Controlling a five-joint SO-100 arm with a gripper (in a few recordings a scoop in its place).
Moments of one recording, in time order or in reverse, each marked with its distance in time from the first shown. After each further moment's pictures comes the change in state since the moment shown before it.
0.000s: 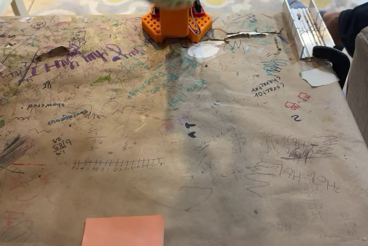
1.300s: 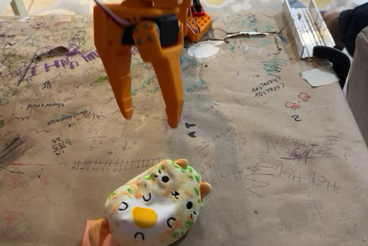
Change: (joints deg) arm 4.4 -92.8 -40.3 -27.6 6.4
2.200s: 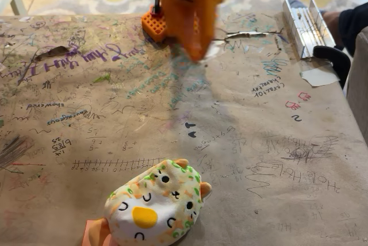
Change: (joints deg) arm -18.4 94.5 96.2 -27.1 11.0
